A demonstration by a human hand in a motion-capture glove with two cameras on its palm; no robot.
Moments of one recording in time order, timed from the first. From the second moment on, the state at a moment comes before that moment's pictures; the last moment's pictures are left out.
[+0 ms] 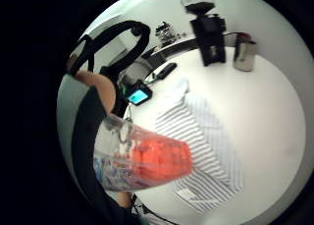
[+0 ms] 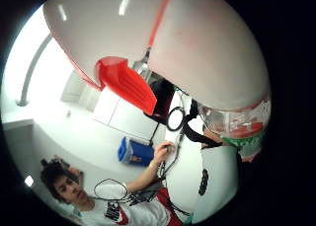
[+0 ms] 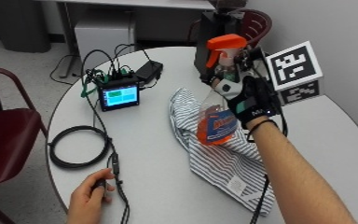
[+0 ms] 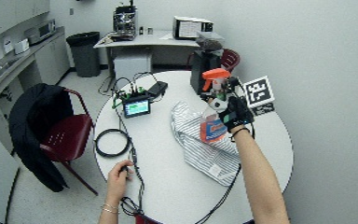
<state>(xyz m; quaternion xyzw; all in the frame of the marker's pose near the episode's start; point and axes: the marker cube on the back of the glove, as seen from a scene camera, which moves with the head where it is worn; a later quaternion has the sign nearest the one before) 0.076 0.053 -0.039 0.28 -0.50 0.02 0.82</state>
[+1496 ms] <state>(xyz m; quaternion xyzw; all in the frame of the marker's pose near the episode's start) -0.039 0.037 0.009 0.23 -0.49 -0.09 0.84</state>
